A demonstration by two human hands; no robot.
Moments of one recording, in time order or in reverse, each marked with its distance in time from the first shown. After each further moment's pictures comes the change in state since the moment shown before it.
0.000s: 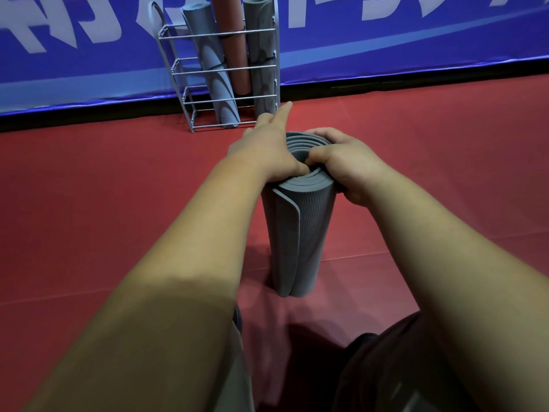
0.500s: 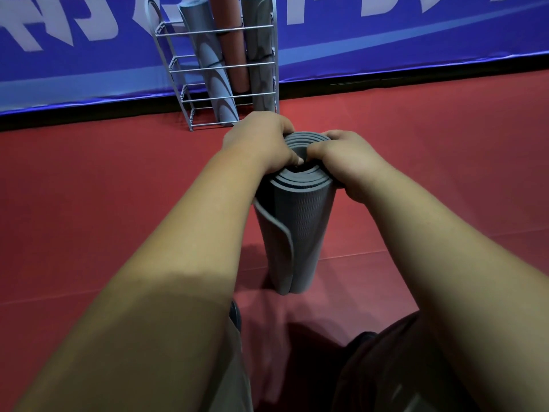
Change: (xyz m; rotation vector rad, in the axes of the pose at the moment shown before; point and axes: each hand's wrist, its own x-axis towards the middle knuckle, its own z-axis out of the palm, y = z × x) left_hand 0.010 0.001 -0.005 0.071 0.079 0.006; right_hand 0.000 -0.005 -0.002 -0.155 0.072 0.032
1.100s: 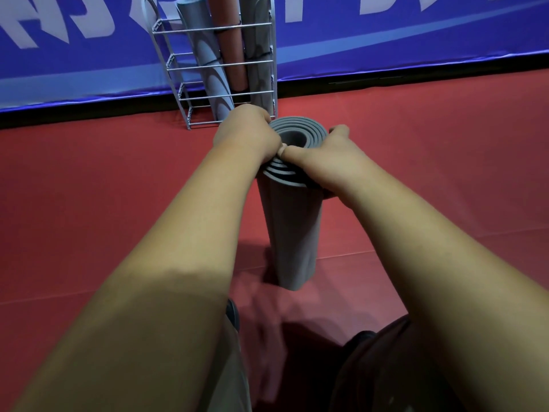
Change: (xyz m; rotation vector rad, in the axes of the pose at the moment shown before) left_hand 0.010 -0.007 -0.002 -0.142 0.072 -0.214; right_hand -0.009 -0.009 0.017 -0.281 0.104 0.087
